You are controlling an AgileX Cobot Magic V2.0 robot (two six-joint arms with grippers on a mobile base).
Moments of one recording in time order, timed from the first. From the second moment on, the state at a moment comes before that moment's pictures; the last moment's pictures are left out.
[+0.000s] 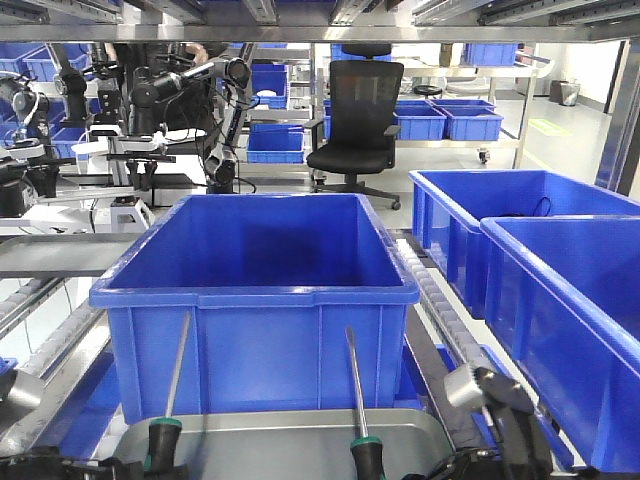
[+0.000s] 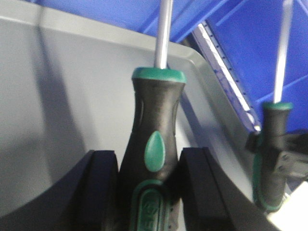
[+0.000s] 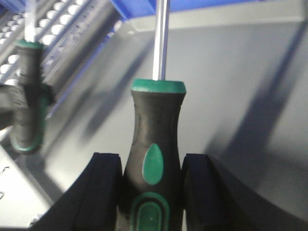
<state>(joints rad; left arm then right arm) -0.32 1.11 -0.62 -1.21 0.46 0.53 0.39 1.30 -0.70 1.35 0.54 -0.86</state>
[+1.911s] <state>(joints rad) -0.32 0.17 -0.42 -0.60 0.63 0.51 0.39 0.23 -0.32 0.84 0.32 -0.79</state>
